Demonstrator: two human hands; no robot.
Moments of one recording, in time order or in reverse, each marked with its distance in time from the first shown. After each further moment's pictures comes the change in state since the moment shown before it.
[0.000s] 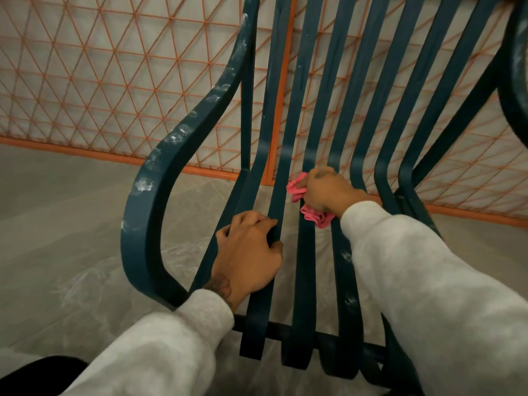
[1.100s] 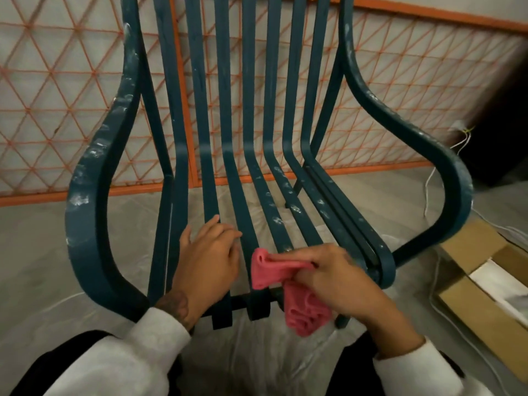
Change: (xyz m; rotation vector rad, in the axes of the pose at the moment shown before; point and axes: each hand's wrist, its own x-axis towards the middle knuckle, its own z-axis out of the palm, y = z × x) left_hand -0.038 -0.001 0.001 0.053 -0.038 0.388; right_hand -0.274 -0.002 0.015 0.869 0.081 0.093
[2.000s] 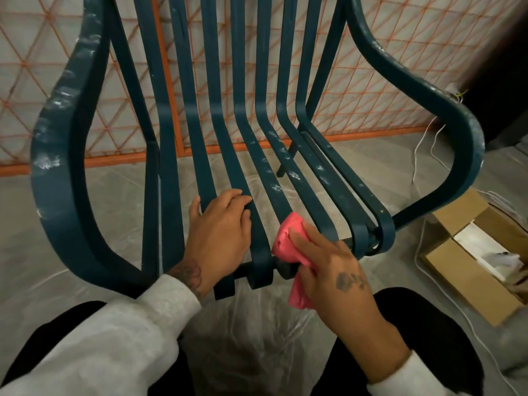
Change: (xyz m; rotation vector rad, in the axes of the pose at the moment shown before) left_hand 0.003 0.007 0.017 -0.011 -0.097 0.025; right_hand -0.028 0.038 0.062 -0.563 0.442 -0.038
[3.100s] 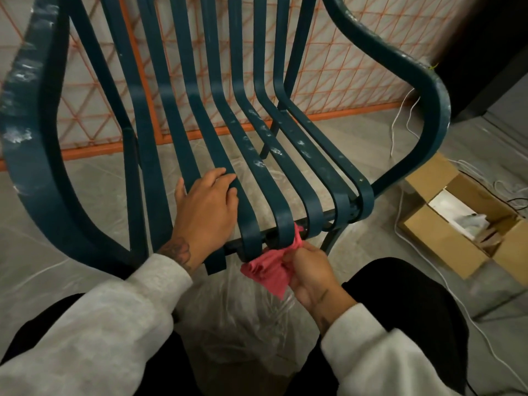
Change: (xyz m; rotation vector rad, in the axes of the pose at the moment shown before) left_hand -0.003 0.001 -0.004 -0.024 -0.064 -0.013; right_hand -0.010 -0.015 0.048 1.388 0.062 1.235
